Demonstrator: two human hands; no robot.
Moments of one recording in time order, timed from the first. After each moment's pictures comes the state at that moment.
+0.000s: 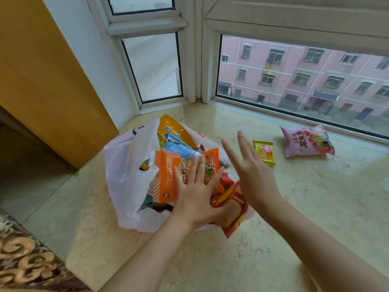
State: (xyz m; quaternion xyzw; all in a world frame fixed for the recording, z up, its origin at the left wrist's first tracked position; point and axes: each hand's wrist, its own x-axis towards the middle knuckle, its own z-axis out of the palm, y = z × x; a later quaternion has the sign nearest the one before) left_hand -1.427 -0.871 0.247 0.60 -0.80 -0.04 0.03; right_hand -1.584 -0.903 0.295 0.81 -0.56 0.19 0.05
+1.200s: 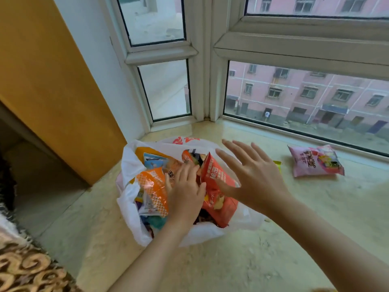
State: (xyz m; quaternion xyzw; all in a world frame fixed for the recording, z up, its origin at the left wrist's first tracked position) left_hand -1.398 -0.905 0.272 0.71 -0.67 -0.01 0.22; right_hand -1.573 -0.918 0.354 0.87 -0.46 0.16 0.10
